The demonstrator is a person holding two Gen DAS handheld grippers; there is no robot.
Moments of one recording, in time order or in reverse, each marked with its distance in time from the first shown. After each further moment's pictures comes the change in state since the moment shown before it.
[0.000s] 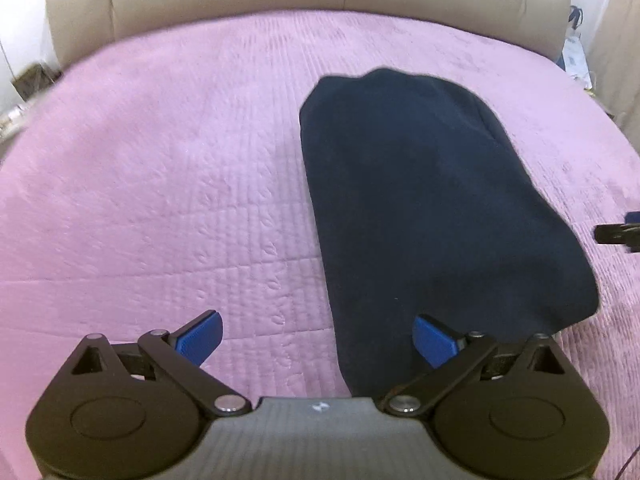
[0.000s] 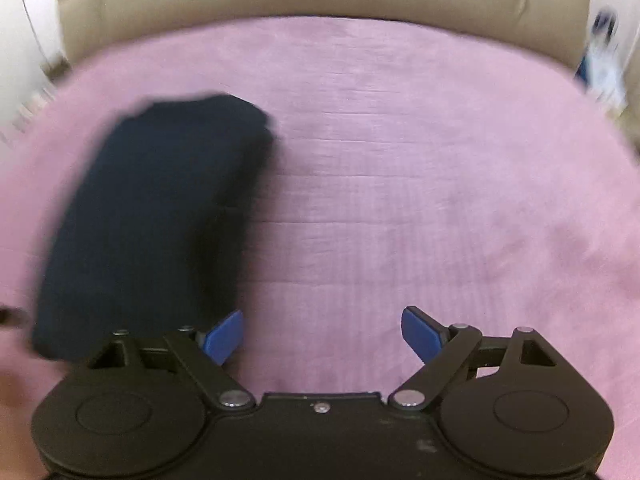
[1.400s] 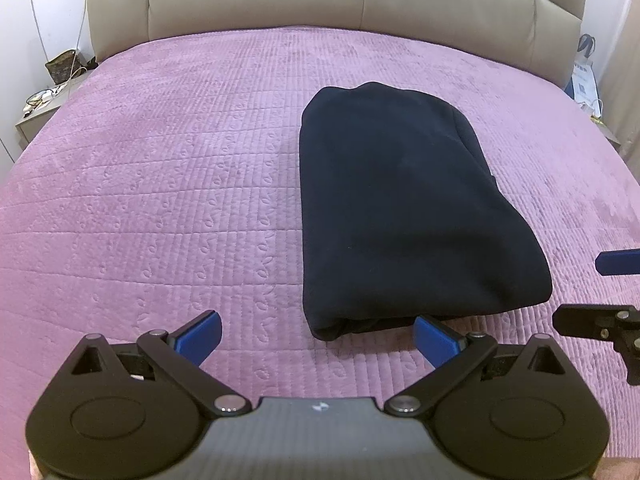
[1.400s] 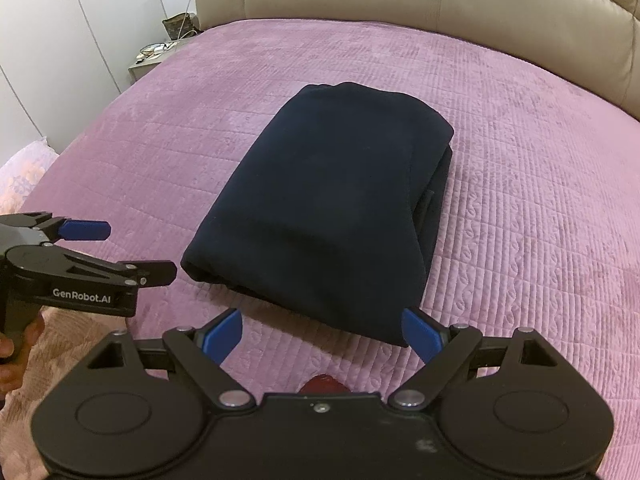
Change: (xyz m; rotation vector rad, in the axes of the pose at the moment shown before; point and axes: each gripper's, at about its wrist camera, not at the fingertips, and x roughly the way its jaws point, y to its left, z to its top) left arm -0.051 -0.024 -0.036 -0.100 -0.039 0.018; right arm -0.037 0.100 -0.036 -0.269 0.030 0.114
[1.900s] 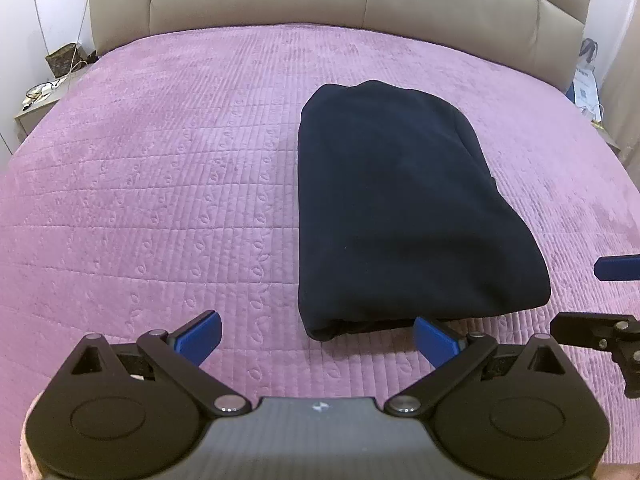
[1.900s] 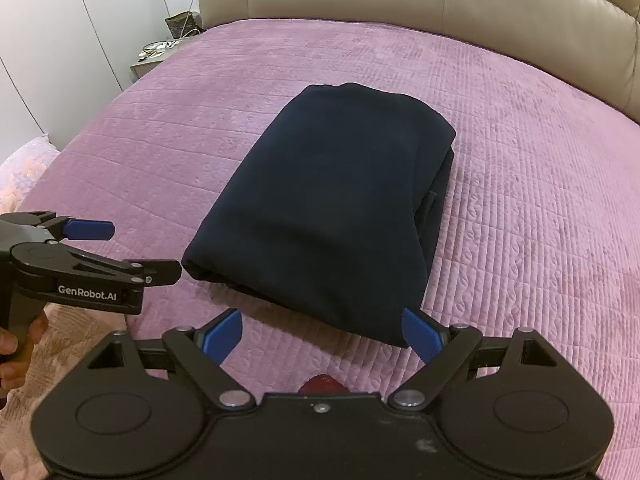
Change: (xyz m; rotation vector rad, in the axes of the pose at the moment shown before) left arm 0.004 0.000 -0.002 -0.016 0.004 -0.008; right arm 0.000 -0.002 0.000 -0.012 -0.002 -0.001
